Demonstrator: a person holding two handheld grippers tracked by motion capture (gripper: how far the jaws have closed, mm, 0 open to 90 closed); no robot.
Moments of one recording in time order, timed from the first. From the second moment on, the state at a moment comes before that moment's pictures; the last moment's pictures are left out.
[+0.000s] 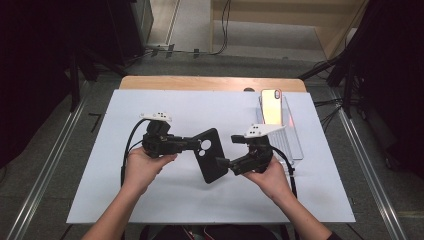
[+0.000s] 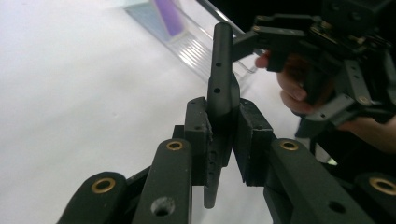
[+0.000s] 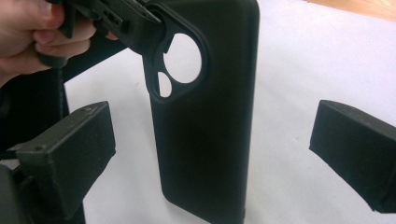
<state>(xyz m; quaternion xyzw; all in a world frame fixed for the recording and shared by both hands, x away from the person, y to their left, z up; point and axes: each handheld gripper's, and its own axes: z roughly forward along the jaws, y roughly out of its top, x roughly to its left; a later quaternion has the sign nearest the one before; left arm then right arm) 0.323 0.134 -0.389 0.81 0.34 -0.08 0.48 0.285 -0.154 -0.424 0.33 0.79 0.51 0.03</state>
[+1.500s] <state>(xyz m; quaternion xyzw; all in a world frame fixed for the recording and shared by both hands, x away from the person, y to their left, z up) 0.305 0.125 -0.369 0.78 0.37 -0.07 0.50 0.289 -0.139 -0.404 0.42 0.76 0.47 0.13</state>
